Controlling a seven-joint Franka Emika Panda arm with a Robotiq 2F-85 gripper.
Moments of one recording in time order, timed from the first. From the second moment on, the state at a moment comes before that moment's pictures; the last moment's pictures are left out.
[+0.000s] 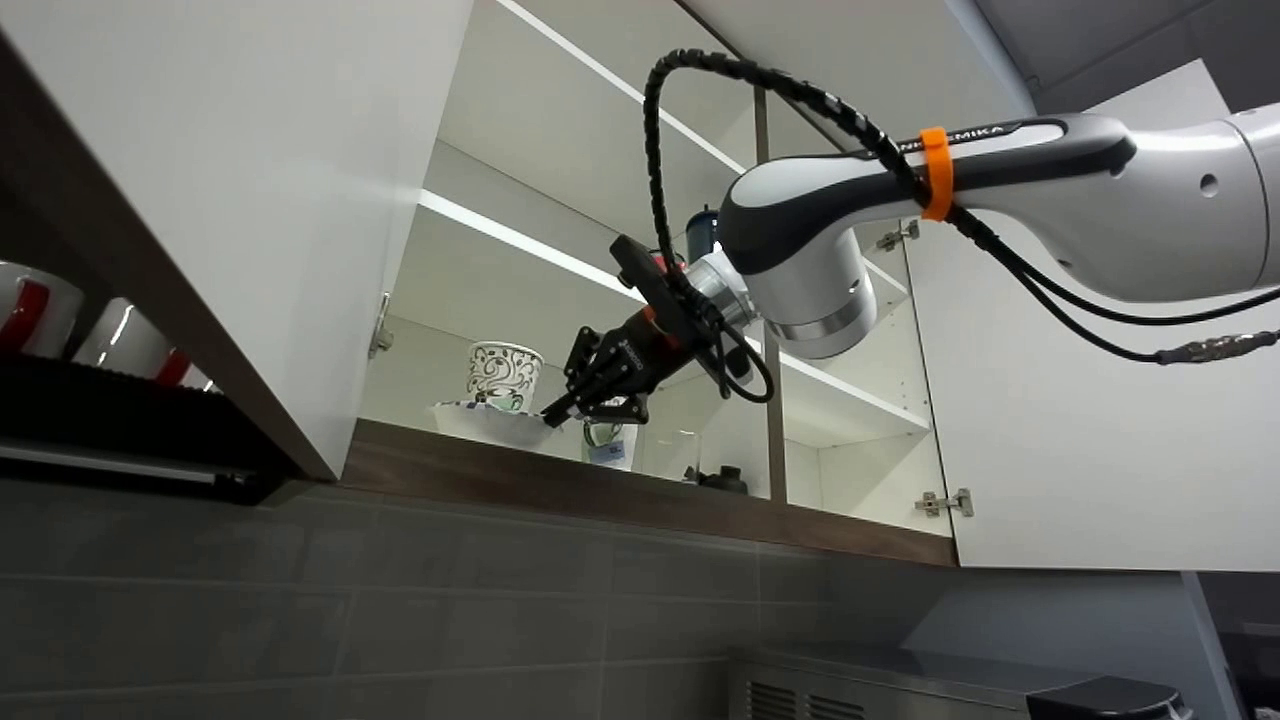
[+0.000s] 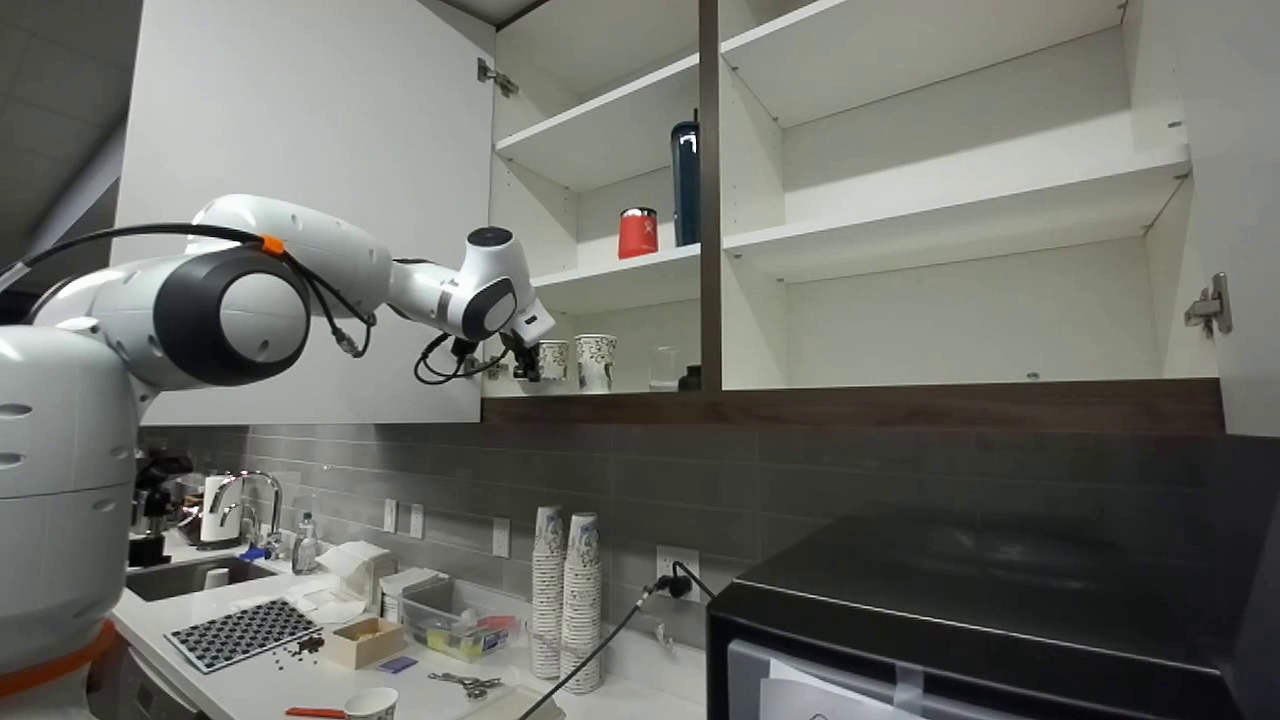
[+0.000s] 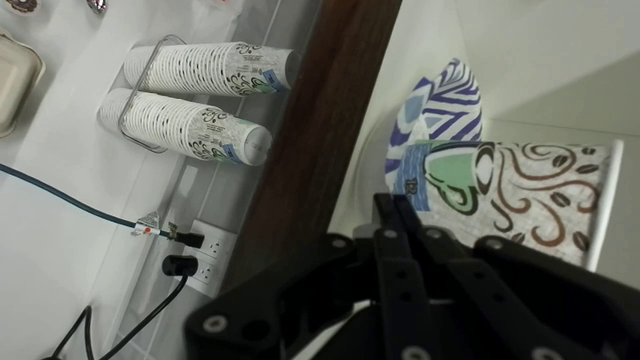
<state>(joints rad) 0.11 -0.05 0.18 -1.58 0.33 2.48 1.14</state>
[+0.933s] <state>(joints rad) 0.11 -0.06 0.16 -1.58 0.46 2.48 1.06</state>
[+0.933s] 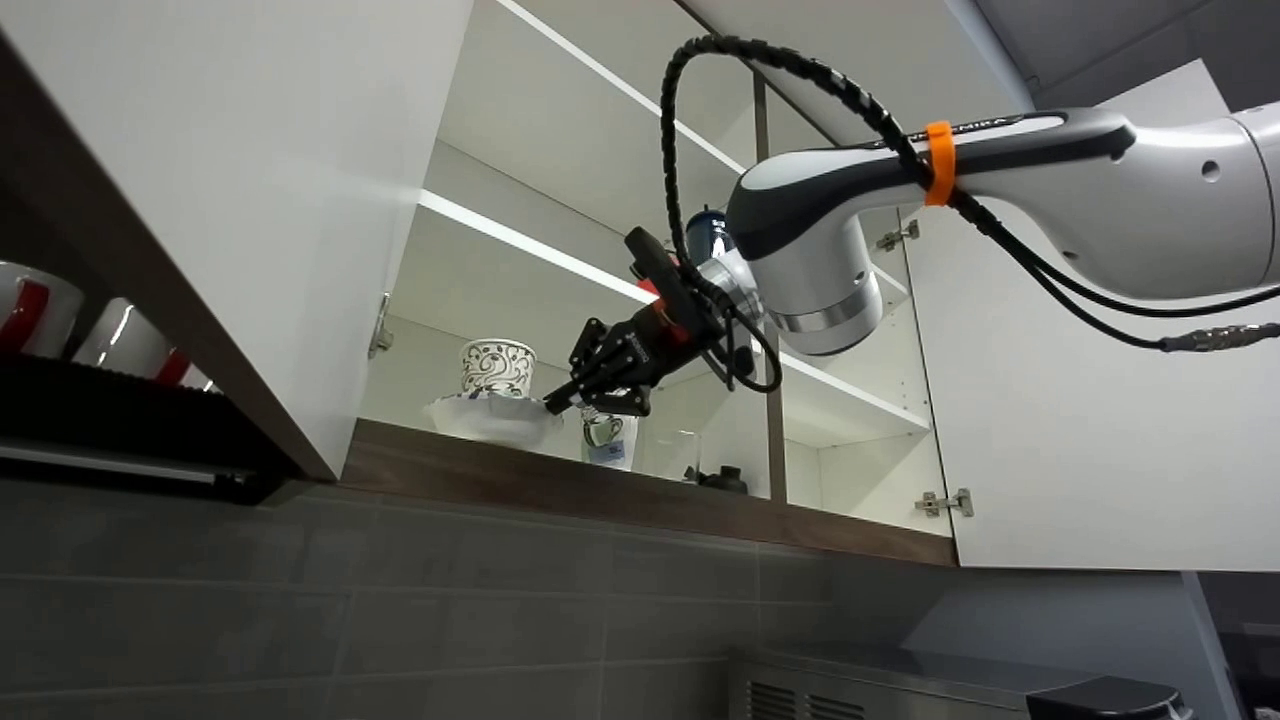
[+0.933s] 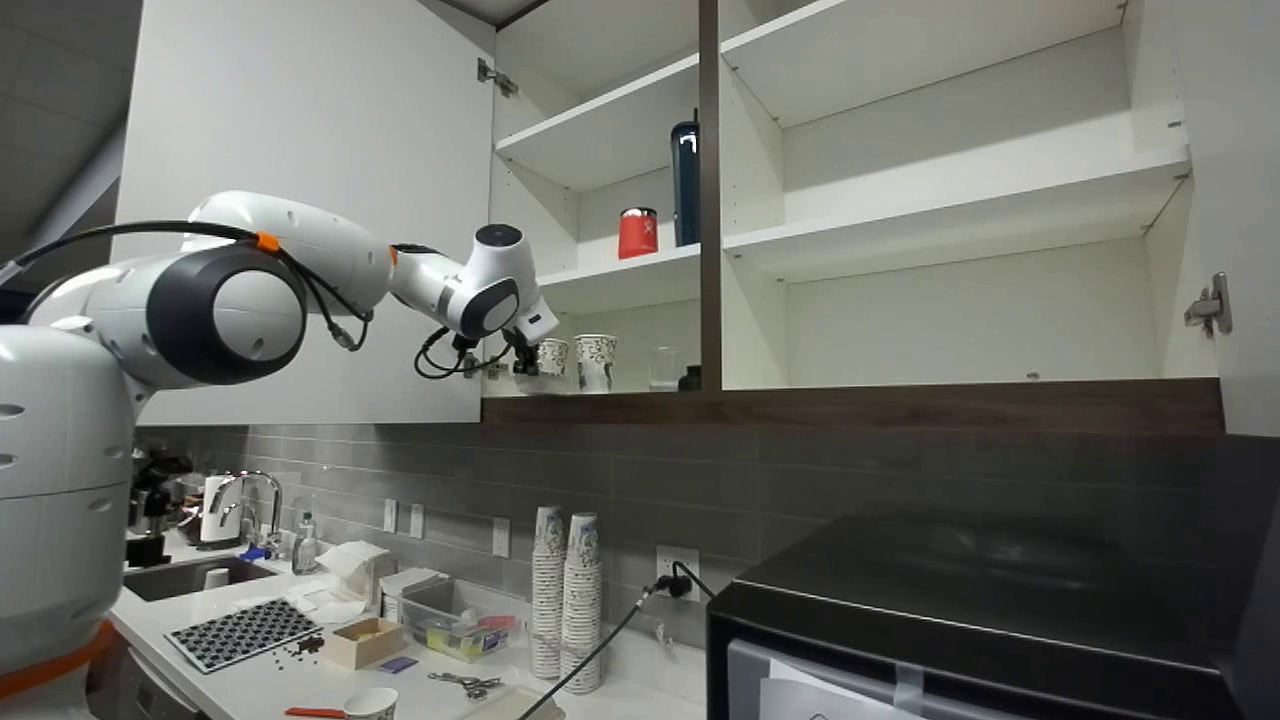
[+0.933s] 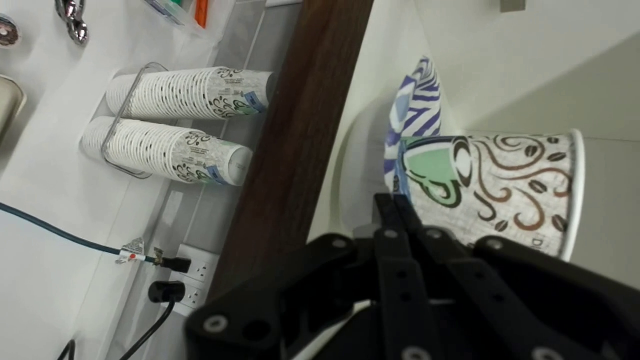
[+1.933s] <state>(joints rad) 0.11 -0.07 0.15 -1.63 0.55 2.55 0.98</state>
